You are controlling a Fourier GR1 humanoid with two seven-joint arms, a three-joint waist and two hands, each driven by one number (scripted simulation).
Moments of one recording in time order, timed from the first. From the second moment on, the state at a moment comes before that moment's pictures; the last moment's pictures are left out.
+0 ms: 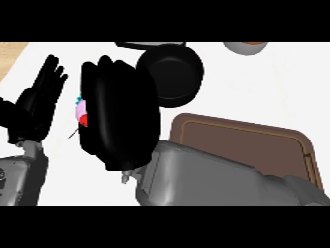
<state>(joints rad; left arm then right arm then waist) -0.29 0.19 0.09 -1.57 0.06 0.09 0.24 -1.09 -0.01 0.74 -1.46 0.88 -0.26 1.12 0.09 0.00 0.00</state>
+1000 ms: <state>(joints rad) -0.26 0.19 0.11 -1.62 0.06 0.10 0.25 -1.28 0.00 0.64 -0.80 0.85 -0.54 1.00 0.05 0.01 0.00</state>
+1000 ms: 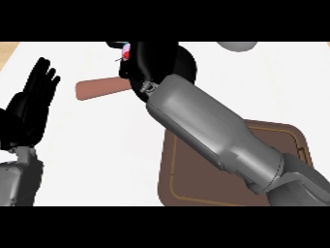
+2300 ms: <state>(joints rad) -0.30 0.17 0.10 -1.59 0.06 0.09 0.24 -1.16 0.00 0.28 -0.58 0.28 -0.75 0.30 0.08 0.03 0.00</state>
